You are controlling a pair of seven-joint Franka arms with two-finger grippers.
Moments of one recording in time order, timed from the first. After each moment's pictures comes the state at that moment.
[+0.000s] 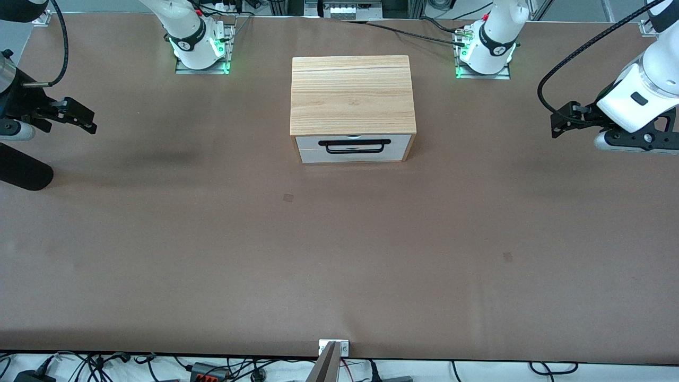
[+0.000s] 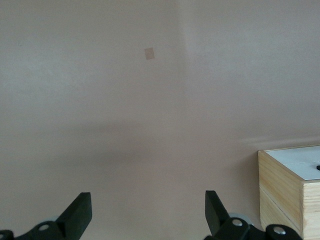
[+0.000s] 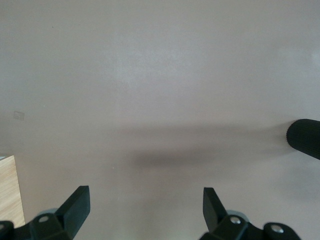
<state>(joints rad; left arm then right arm) -0.02 0.02 -0.08 -1.60 0.04 1.55 -0.03 0.01 -0.07 -0.03 -1.77 -0.04 1.69 0.00</state>
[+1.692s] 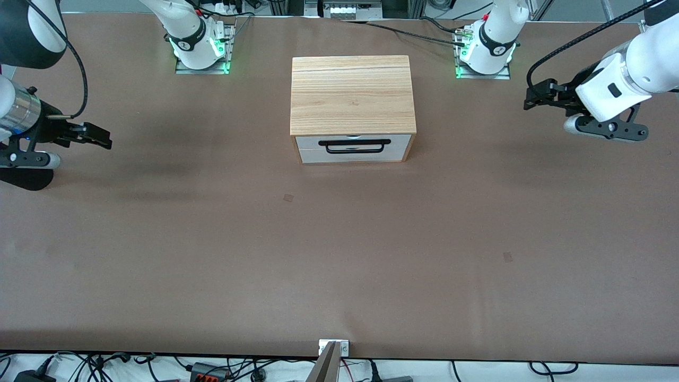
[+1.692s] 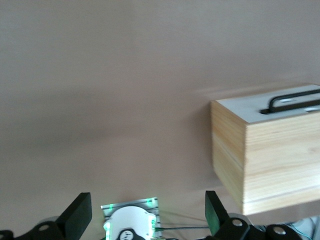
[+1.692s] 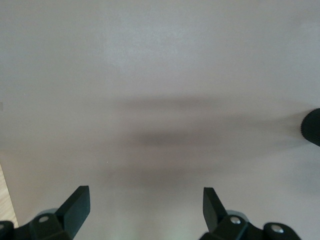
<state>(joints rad) -0.03 0.02 -0.08 -1.59 -0.18 1.34 -0.03 0.00 0.06 -0.02 -1.77 -0.04 1.69 -0.01</state>
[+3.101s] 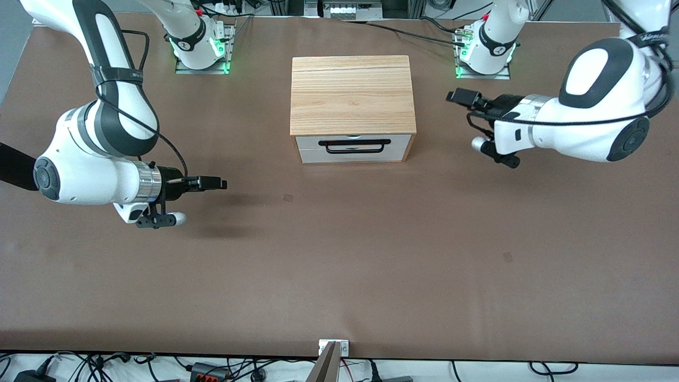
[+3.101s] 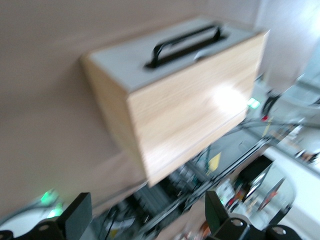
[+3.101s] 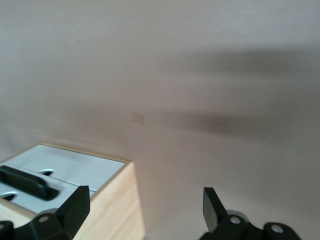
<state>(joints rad) -0.09 0.20 -0.10 -1.73 -0.66 1.41 0.12 0.15 0.44 0.01 -1.61 0.51 1.80 -0.02</state>
